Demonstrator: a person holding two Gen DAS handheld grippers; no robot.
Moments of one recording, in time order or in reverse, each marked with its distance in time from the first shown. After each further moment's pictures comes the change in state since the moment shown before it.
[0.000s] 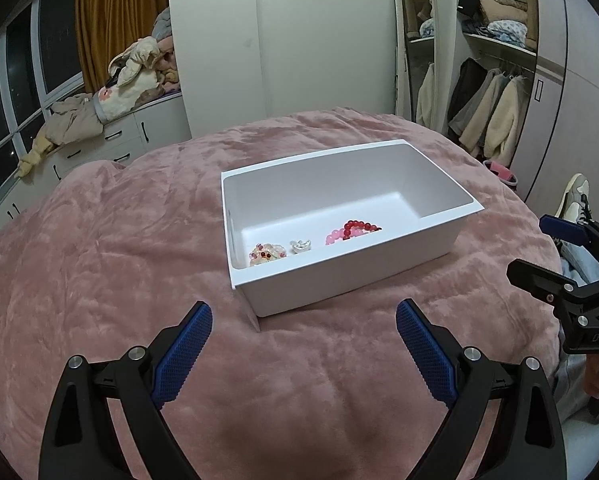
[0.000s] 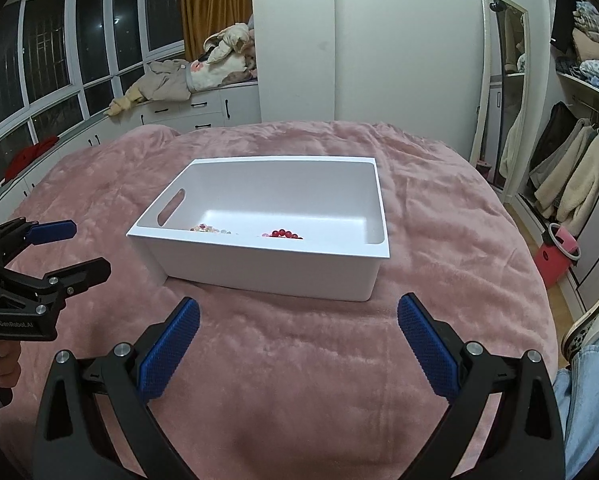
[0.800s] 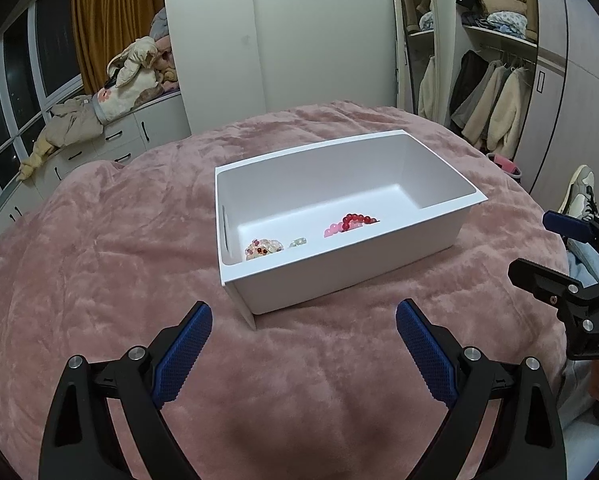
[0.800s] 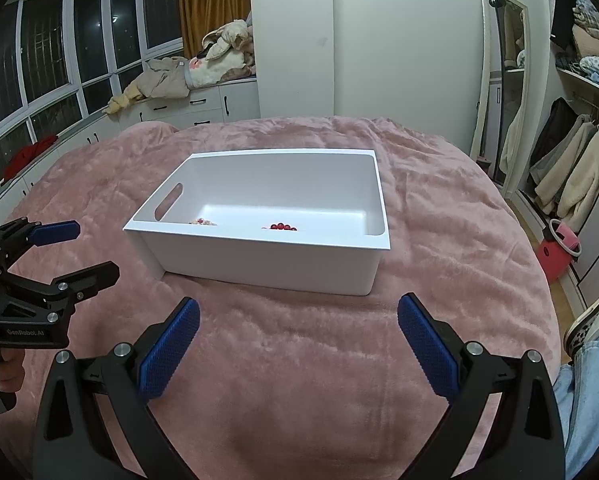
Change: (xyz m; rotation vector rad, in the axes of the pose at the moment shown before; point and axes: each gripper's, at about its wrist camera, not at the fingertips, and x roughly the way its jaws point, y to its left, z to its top) left arm 0.011 -0.007 -0.004 0.014 0.012 0.016; right arm 0.004 -0.002 -0.004 0.005 0.015 0.000
